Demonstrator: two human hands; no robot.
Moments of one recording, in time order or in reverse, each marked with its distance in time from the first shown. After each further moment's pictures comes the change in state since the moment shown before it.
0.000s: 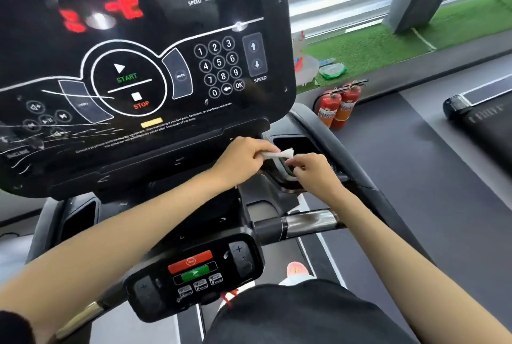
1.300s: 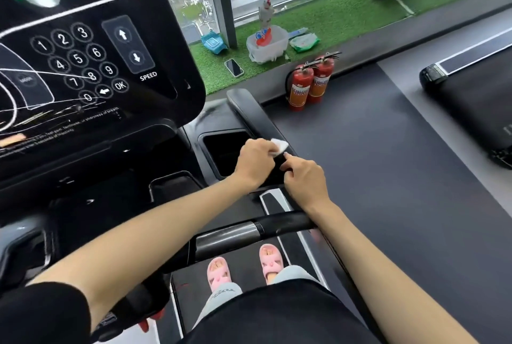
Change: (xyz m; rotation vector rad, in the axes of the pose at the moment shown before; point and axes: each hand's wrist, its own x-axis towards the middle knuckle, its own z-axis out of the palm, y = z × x) left_hand 0.110 0.042 0.174 0.077 0.049 -0.207; right_hand 0.001 0.118 -0.050 -0.192 0.088 0.192
